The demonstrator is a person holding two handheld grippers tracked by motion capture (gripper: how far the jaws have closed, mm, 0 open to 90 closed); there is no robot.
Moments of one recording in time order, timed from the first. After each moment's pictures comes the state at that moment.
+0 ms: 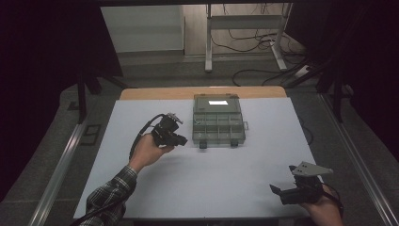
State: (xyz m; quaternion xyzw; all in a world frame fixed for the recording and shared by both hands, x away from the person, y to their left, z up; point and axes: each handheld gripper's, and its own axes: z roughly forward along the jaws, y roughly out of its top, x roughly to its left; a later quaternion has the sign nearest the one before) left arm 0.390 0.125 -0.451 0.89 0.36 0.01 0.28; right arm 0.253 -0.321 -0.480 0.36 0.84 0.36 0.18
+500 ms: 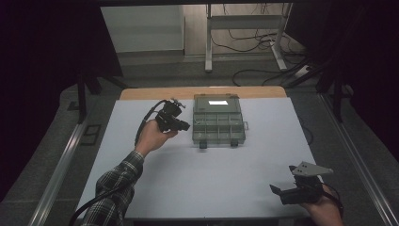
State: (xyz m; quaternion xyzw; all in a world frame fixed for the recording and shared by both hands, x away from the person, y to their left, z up) left arm 0.431 0.118 -0.435 0.88 0.38 0.03 0.29; right arm 0.253 -0.321 -0.480 0.36 0.84 0.36 0.18
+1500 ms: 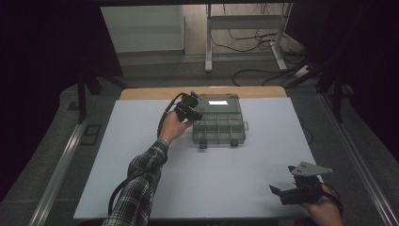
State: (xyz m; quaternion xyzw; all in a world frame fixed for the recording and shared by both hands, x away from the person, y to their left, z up) left arm 0.489 0.070 -0.463 0.87 0.40 0.07 0.28; right arm 0.254 -0.321 -0.481 0.36 0.84 0.36 0.17
